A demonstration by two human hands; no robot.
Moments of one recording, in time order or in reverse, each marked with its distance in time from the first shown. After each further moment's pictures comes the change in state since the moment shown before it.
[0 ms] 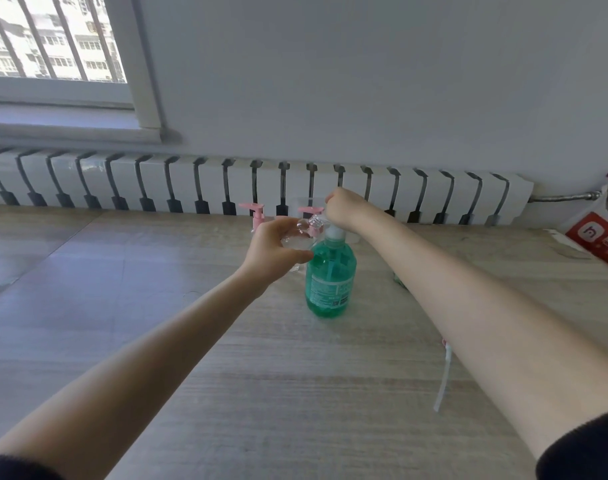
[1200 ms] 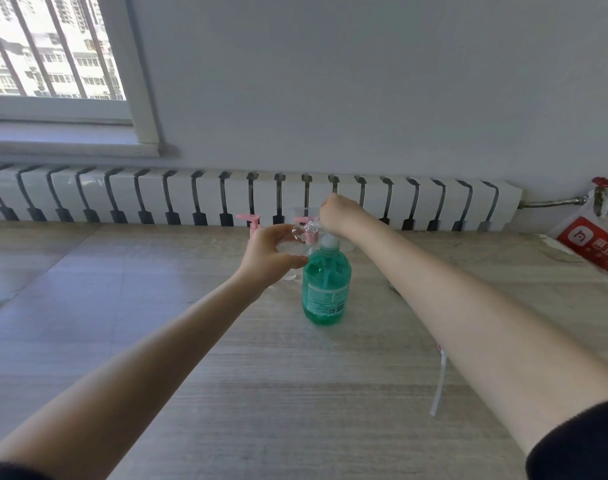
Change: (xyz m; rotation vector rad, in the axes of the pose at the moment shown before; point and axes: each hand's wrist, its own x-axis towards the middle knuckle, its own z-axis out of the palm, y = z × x) left_hand 0.003 0.006 -0.004 0.043 -0.015 0.008; right_hand 0.006 0.000 -0.001 0.038 0.033 0.056
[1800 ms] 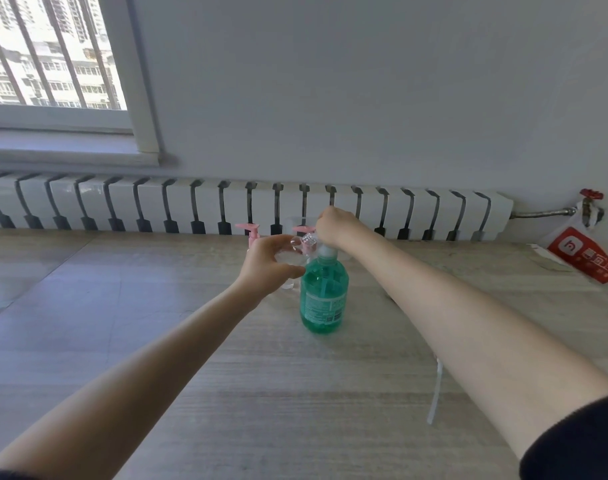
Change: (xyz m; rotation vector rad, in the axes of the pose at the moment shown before) left_hand 0.001 -0.002 -0.001 0.017 0.006 -0.019; right_hand -0.005 0.000 0.003 -0.011 0.034 -0.010
